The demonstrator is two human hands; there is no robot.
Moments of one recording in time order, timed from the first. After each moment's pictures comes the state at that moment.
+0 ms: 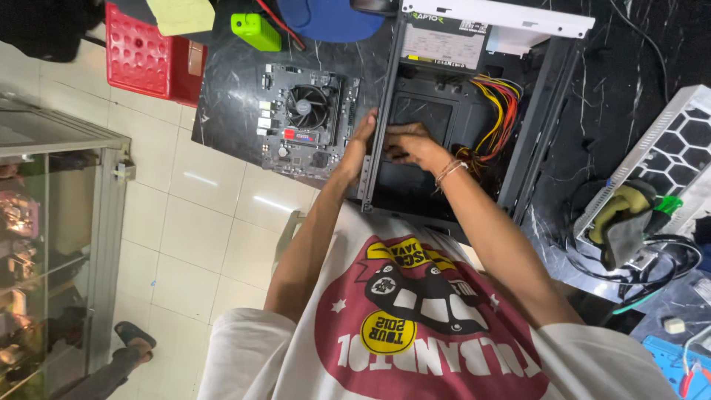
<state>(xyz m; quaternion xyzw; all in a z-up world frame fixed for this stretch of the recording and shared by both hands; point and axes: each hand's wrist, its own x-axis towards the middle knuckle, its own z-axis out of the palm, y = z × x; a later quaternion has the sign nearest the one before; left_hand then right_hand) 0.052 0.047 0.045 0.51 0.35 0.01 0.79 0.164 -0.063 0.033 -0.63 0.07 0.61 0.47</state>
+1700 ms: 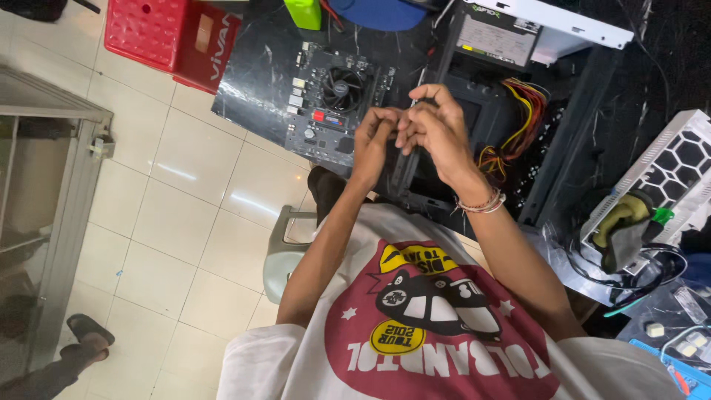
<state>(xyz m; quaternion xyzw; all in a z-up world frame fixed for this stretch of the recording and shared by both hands) 0.000 0.050 0.069 0.50 0.34 0.23 0.76 0.107 -0.031 0.167 -0.60 -0.09 0.44 0.66</state>
